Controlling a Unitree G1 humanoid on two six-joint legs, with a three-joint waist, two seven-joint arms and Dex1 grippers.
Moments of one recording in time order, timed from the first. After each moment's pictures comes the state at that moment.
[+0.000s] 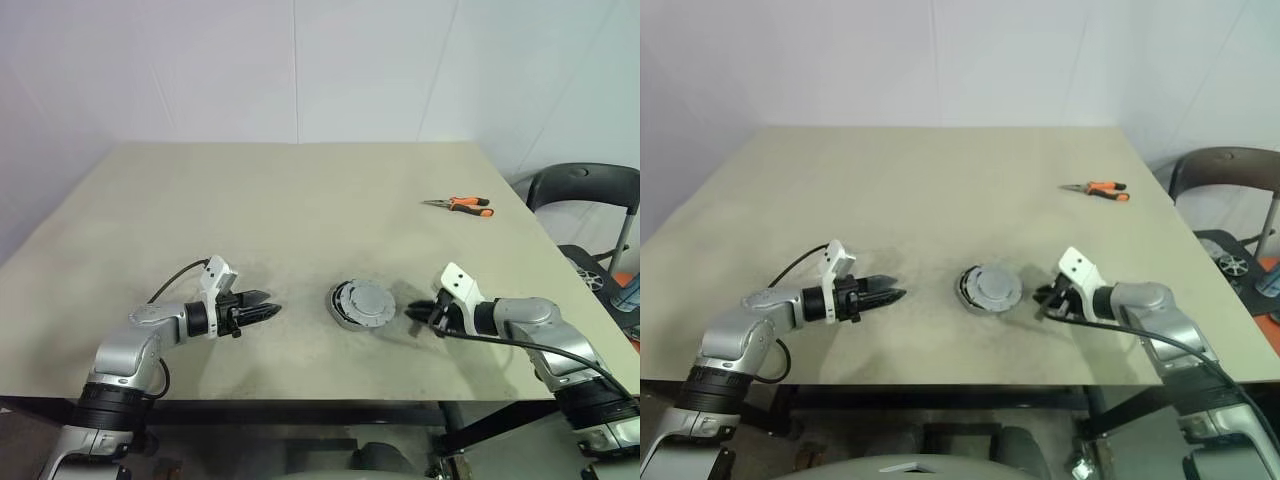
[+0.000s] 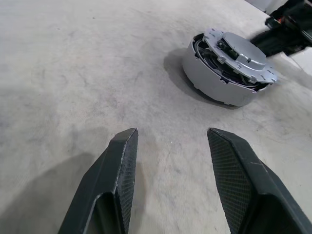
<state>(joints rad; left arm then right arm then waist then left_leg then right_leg) -0.23 0.55 -0.02 0.03 -0.47 0.62 -0.96 -0.26 -0.72 0.12 0.09 0.25 0.46 0.90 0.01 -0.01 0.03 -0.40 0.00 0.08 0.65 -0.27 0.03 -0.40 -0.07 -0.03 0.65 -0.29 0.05</state>
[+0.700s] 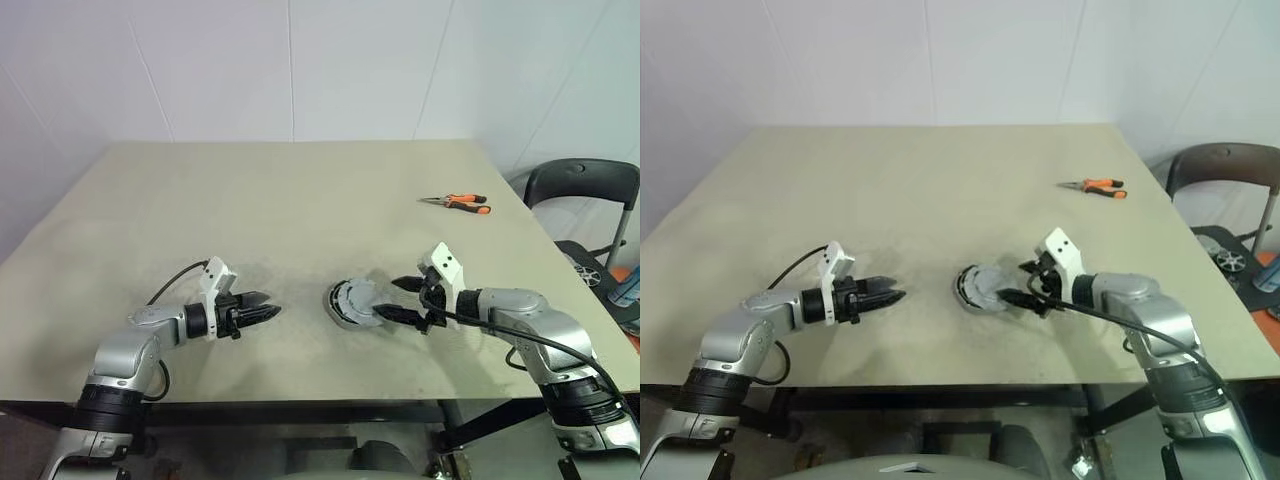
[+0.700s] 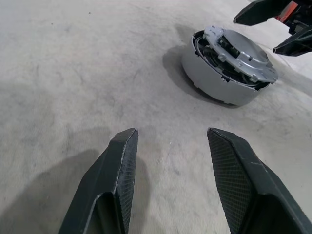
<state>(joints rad) -0.22 0.55 -0.02 0.02 -0.47 0.63 -0.96 -0.28 -0.63 0.07 -0.14 0.42 0.77 0.85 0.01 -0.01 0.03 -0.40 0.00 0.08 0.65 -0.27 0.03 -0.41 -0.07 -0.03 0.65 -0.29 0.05</state>
